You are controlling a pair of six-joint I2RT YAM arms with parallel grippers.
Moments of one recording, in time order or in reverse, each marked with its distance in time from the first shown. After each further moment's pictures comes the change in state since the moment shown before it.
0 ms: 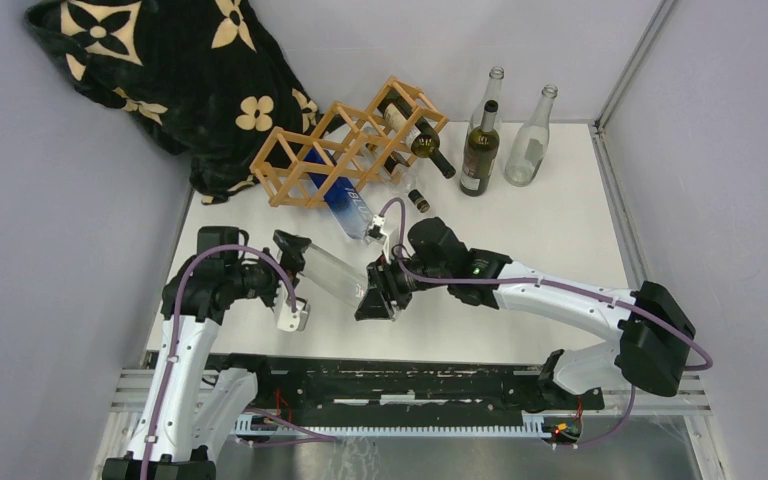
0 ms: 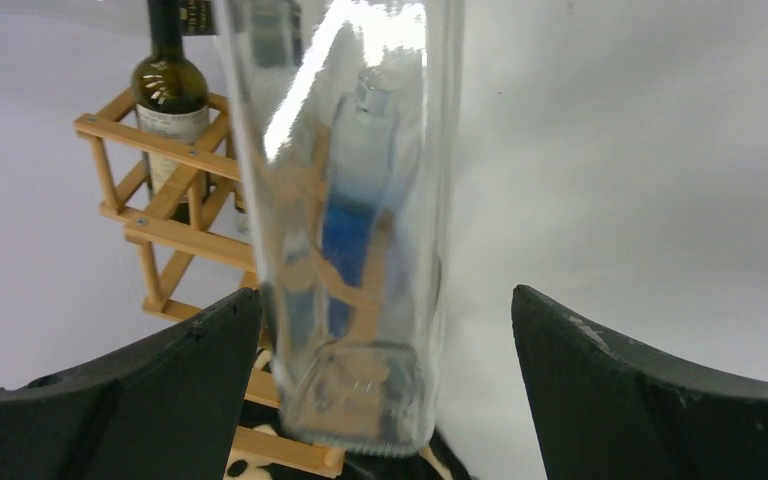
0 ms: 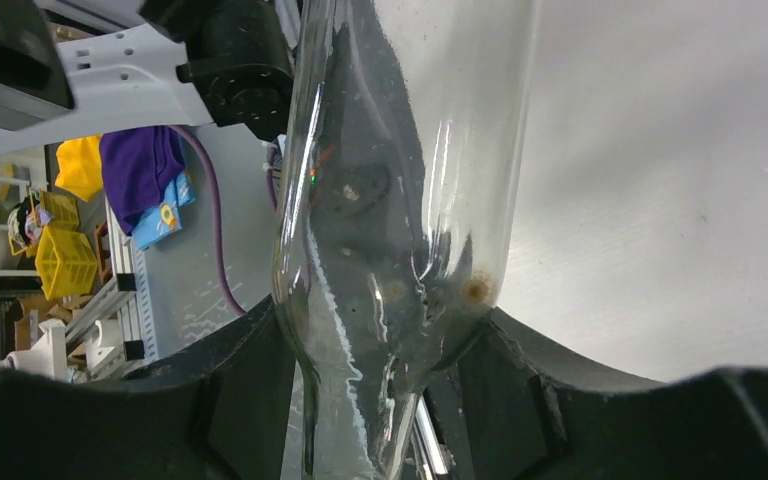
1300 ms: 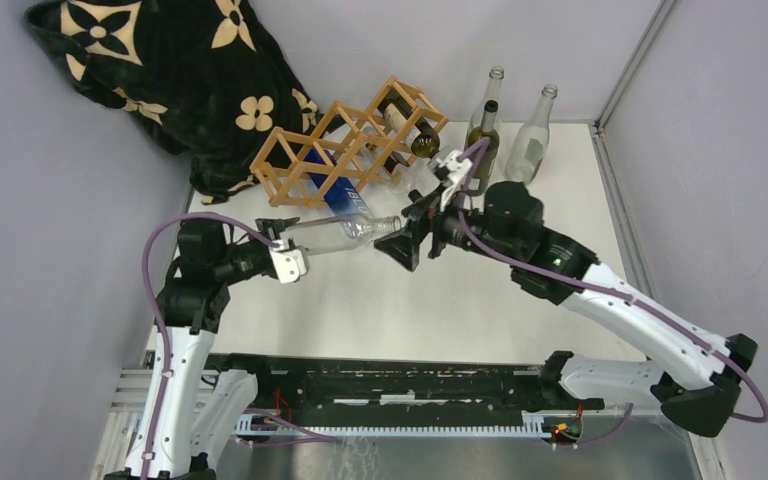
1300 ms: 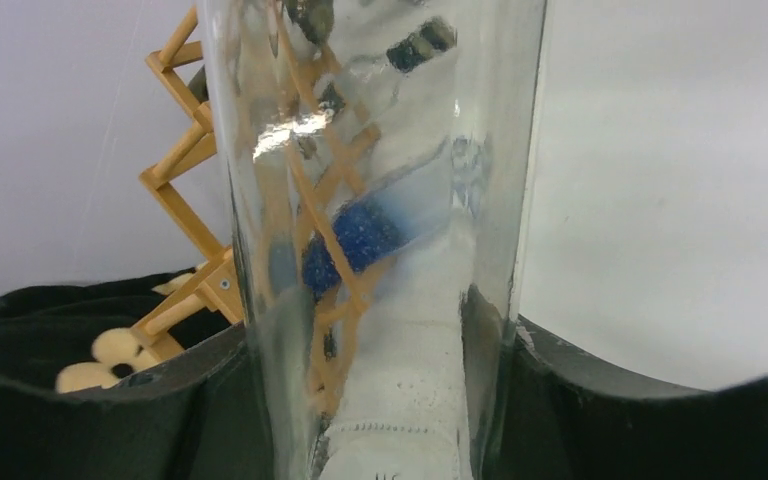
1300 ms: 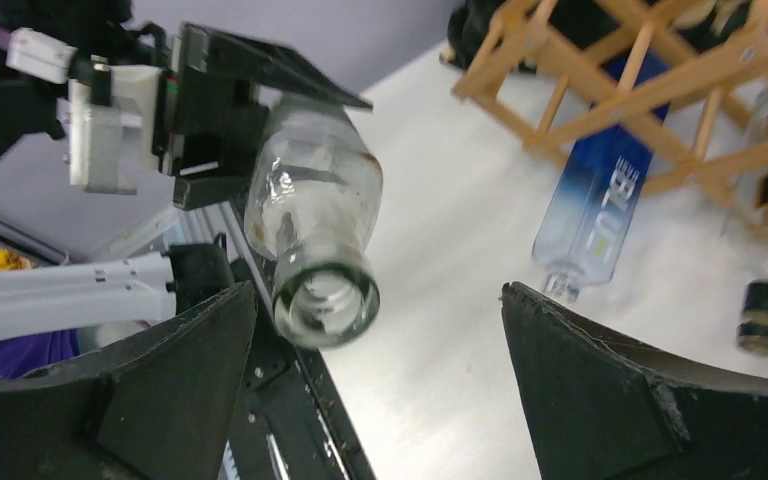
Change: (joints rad) left arm -0.007 -0.067 -0.002 0.348 0.008 -0.808; right arm -0.059 -0.239 0.239 -0.147 0.320 -0.183
